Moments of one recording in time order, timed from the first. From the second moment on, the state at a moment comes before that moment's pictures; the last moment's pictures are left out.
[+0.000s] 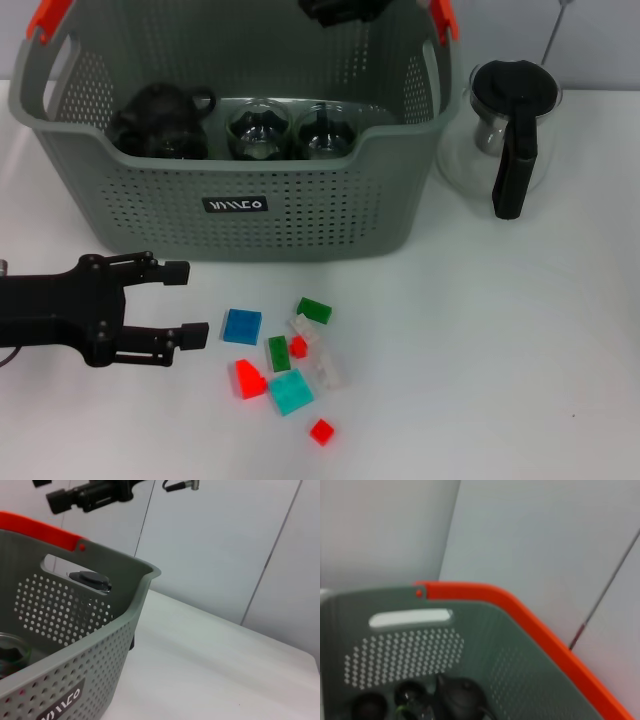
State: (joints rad) left arm -0.45 -2.09 0.37 0.87 2.28 1.95 -1.39; right arm 1.00 2.10 -1.14 -1.02 -2.30 -1.05 1.98
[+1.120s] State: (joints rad) left arm -0.44 -2.09 0.35 0.87 2.30 1.95 -1.38; right arm 0.80 2.10 -1.28 -1.10 -2.23 -1.76 1.87
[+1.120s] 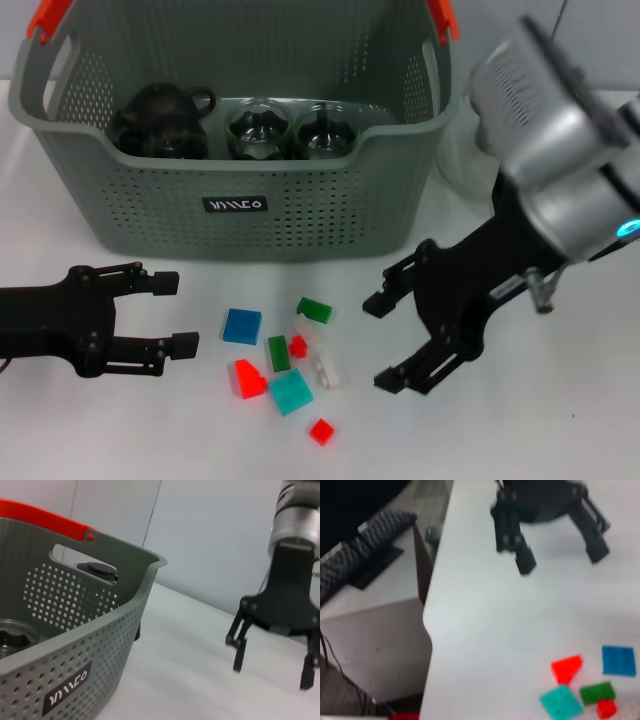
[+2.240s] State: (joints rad) left arm -0.44 -2.09 0.34 0.84 2.29 1.92 -1.37; right arm 0.93 2.11 -1.71 -0.82 -2.21 -1.30 1.81
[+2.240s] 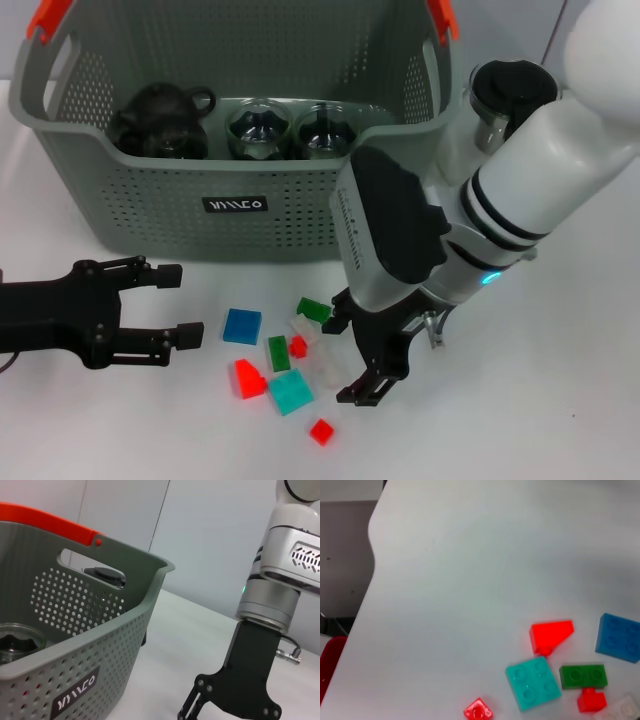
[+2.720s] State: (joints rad) left arm -0.44 -2.09 0.34 0.84 2.30 1.92 -1.37; right arm 0.95 2.11 -1.80 -0.77 -2.17 -1.21 1.81
